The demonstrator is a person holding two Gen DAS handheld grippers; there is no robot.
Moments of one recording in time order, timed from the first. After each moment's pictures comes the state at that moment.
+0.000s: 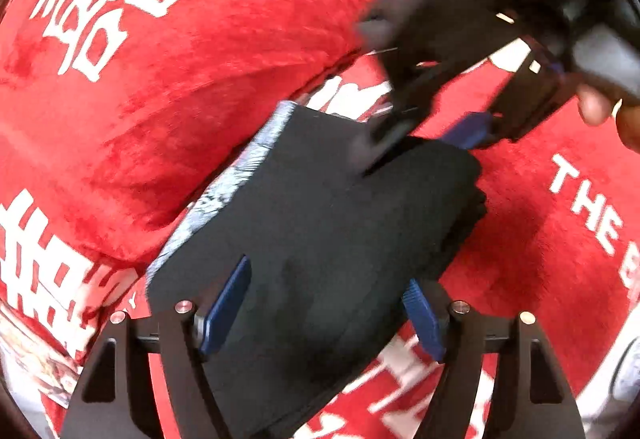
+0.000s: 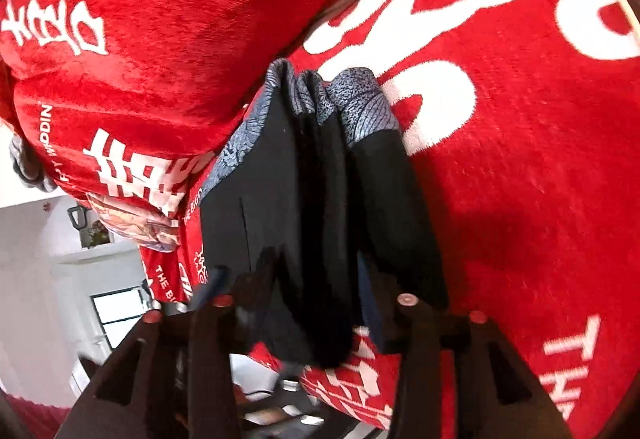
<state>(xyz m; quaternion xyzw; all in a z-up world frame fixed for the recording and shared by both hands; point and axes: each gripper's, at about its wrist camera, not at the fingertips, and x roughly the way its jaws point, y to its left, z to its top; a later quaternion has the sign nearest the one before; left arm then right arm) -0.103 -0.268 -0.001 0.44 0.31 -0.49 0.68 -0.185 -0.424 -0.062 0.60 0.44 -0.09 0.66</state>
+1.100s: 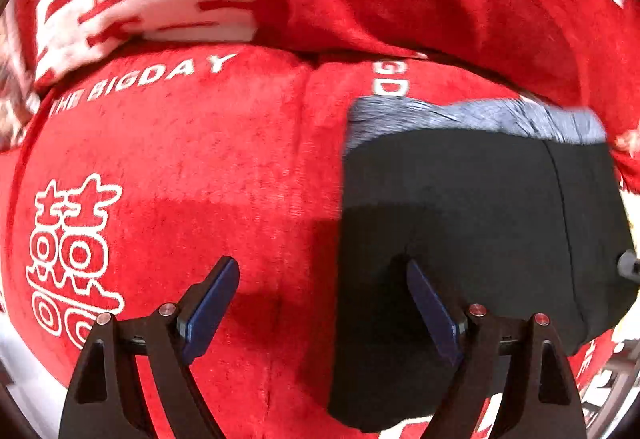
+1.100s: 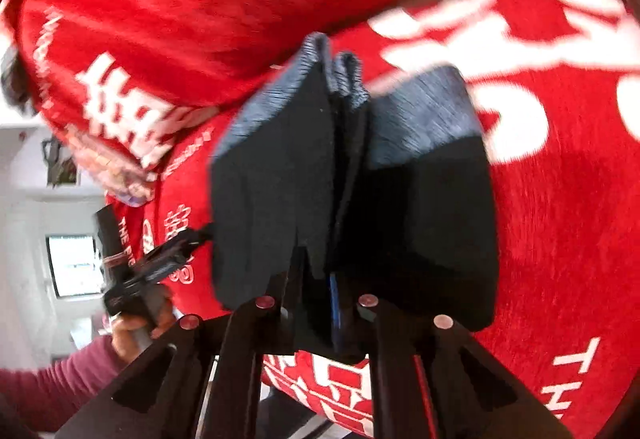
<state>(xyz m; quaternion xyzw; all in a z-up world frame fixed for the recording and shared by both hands) 0.107 -0.148 -0.047 0.19 0.60 -0.29 0.72 -0.135 -0.390 -0.029 0.48 0.50 -0.05 0.72</state>
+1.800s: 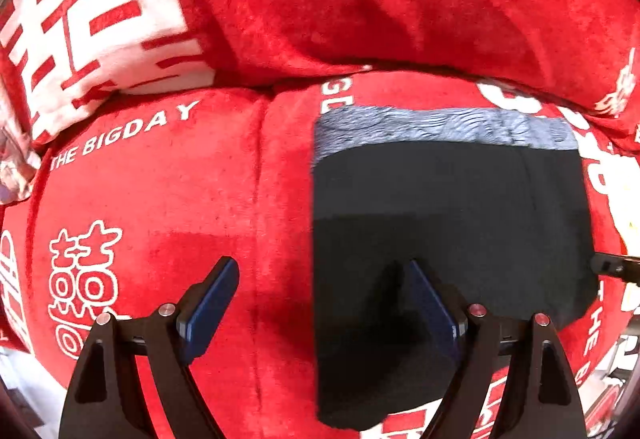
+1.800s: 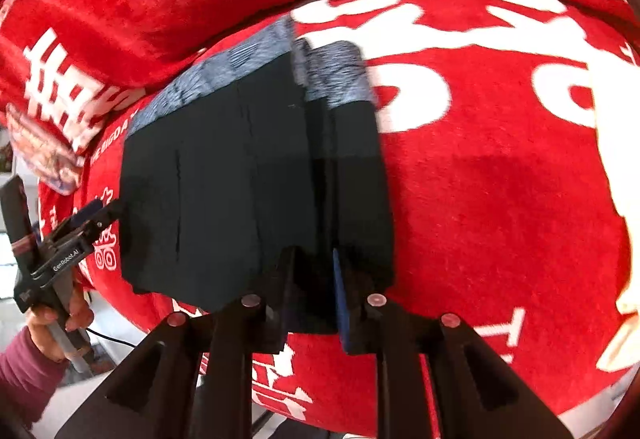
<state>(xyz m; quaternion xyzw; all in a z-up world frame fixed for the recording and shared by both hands) 0.084 -0.174 -0.020 0.24 0.57 -0.31 0.72 -0.182 -0.400 -0.043 0.42 0.57 -0.16 0.68</state>
